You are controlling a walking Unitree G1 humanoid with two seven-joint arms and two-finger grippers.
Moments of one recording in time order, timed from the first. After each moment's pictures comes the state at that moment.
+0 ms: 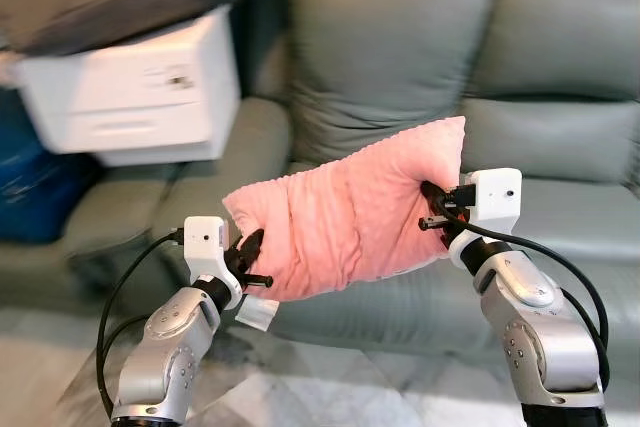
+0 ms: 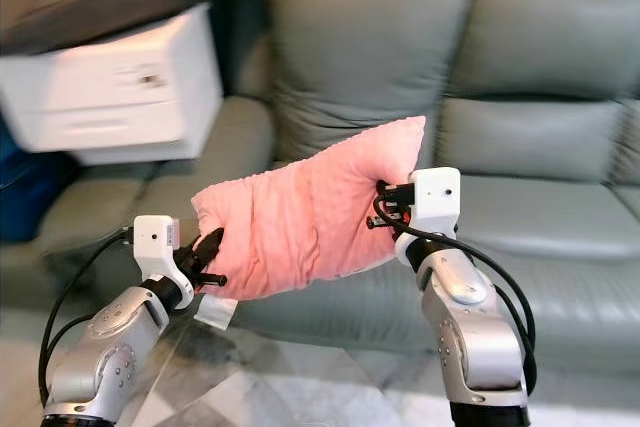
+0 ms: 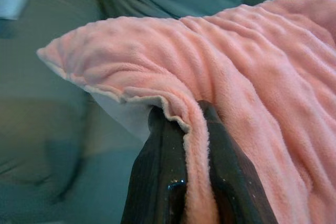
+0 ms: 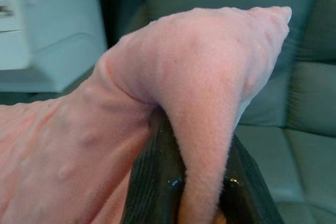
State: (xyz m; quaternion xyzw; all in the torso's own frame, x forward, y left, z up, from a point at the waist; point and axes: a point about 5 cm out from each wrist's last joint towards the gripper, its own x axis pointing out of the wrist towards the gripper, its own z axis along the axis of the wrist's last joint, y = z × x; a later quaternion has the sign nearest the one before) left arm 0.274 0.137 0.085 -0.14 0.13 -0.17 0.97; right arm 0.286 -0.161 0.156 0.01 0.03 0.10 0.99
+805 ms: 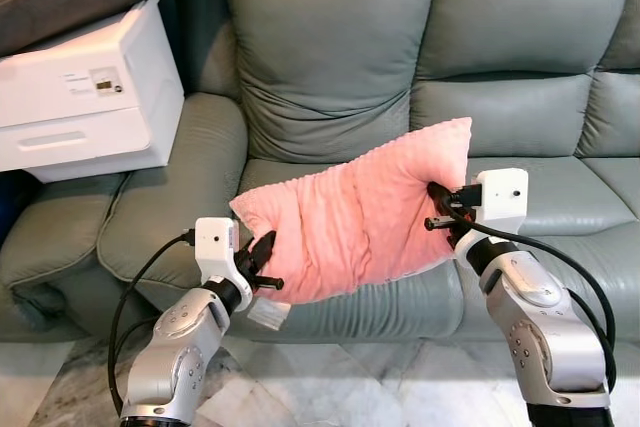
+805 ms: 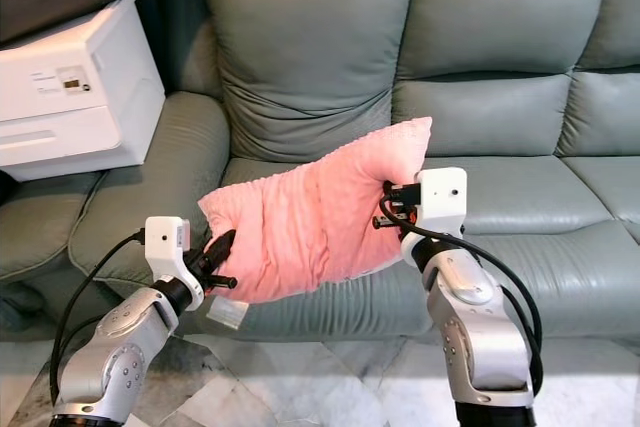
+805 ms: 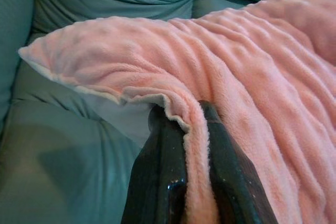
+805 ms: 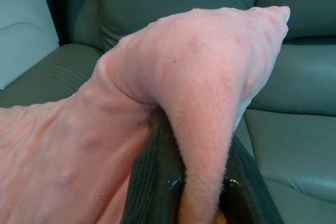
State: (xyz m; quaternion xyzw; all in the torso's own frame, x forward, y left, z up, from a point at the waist) left arm 0.272 0.128 0.085 -0.16 0.13 -0.19 0.96; right arm 0.286 -0.165 0.155 0.01 0.03 0.10 0.99
